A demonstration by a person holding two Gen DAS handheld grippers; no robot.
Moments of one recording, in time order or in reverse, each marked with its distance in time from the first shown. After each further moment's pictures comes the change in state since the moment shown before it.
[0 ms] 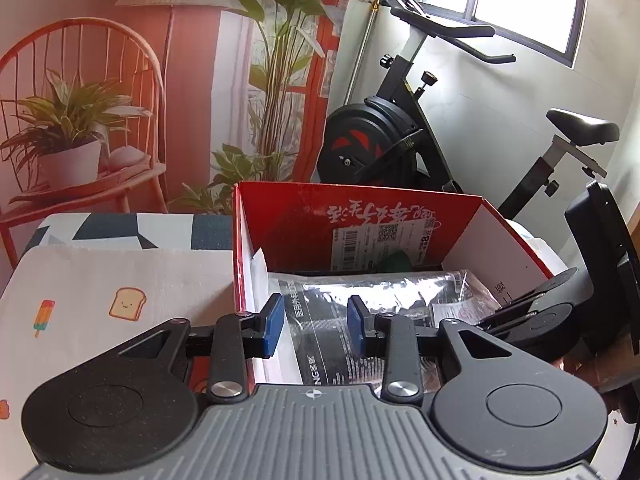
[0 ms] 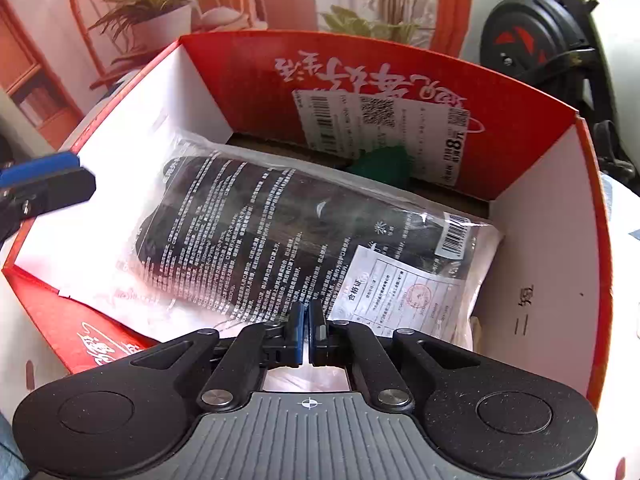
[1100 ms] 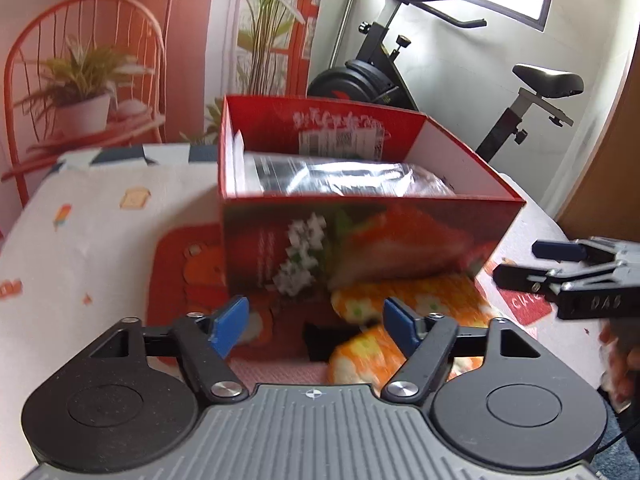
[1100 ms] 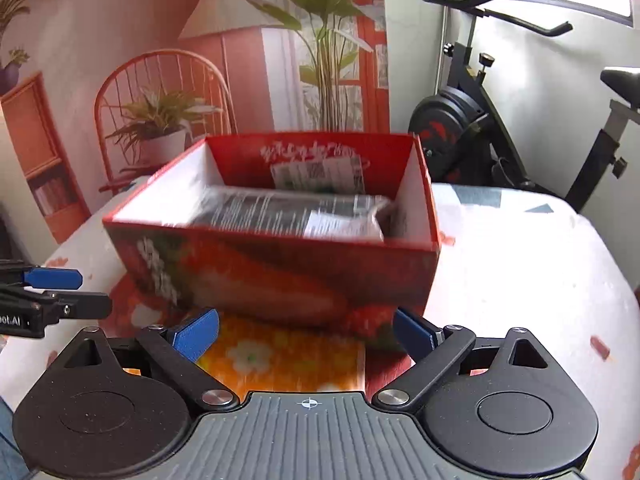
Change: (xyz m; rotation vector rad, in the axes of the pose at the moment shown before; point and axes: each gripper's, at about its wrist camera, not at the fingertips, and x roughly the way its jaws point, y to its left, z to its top) left arm -0.077 -0.019 -0.098 0.006 0.084 -0.029; right arm -0.116 0.010 -0.186 0.102 -0.464 -0.081
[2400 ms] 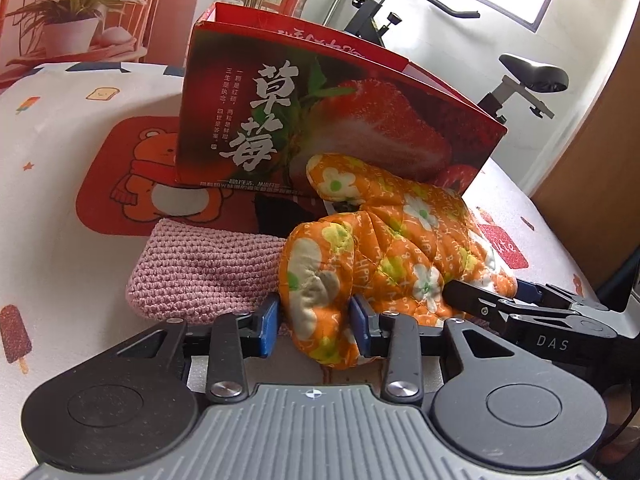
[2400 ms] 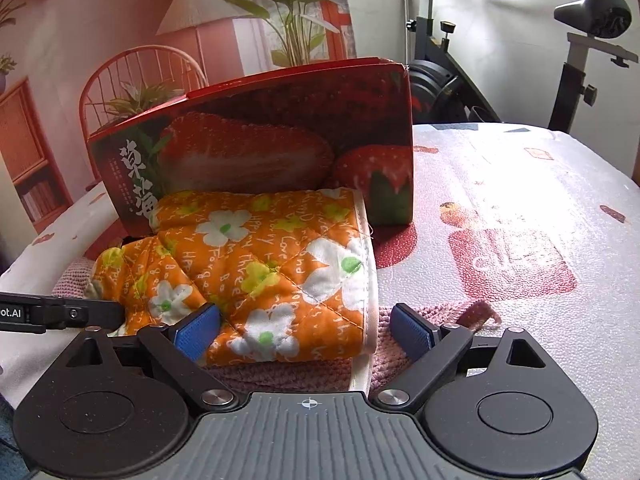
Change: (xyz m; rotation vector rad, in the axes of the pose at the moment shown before) left arm 0.030 -0.003 -0.080 -0.098 0.029 -0.126; right arm 0.018 -0.003 -0.119 0.120 -0.062 -0.019
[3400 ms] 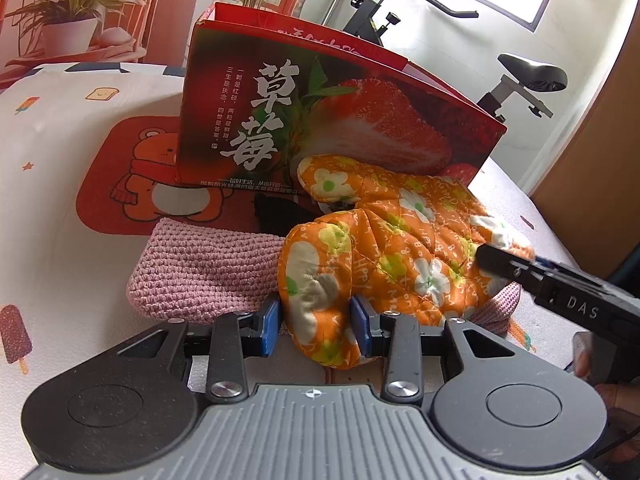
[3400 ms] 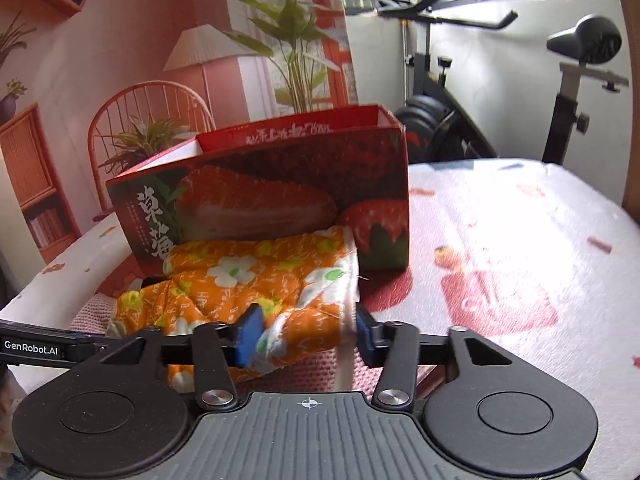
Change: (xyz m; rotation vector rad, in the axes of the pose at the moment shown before) left arm -0.002 -0.001 -0.001 0.001 -0.001 0.002; right arm -0.030 0.006 0.011 -0.007 -0.119 -0.005
